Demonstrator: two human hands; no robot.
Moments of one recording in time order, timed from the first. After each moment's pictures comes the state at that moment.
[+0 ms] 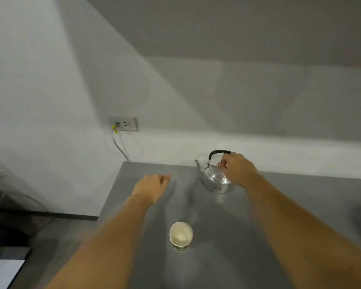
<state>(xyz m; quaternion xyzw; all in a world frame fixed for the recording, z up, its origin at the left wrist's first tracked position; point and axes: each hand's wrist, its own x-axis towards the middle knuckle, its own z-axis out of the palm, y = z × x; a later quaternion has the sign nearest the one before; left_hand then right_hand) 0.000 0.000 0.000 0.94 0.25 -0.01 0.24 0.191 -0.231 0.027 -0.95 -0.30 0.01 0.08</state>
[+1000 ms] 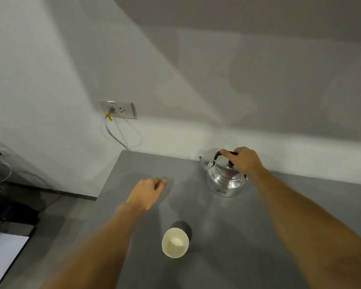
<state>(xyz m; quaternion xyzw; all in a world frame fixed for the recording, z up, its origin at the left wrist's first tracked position) 0.003 0.019 -0.063 0.90 0.30 -0.03 0.31 0.257 -0.217 -0.008 -0.94 -0.17 0.13 0.26</state>
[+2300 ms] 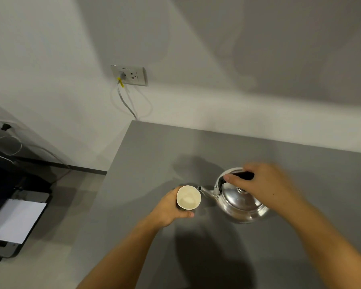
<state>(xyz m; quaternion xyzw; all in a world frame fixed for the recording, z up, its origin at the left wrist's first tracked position) -0.101 -0.073 -0.141 0.79 0.19 -0.06 0.58 0.052 -0.294 0.038 -0.94 -0.26 0.10 0.21</state>
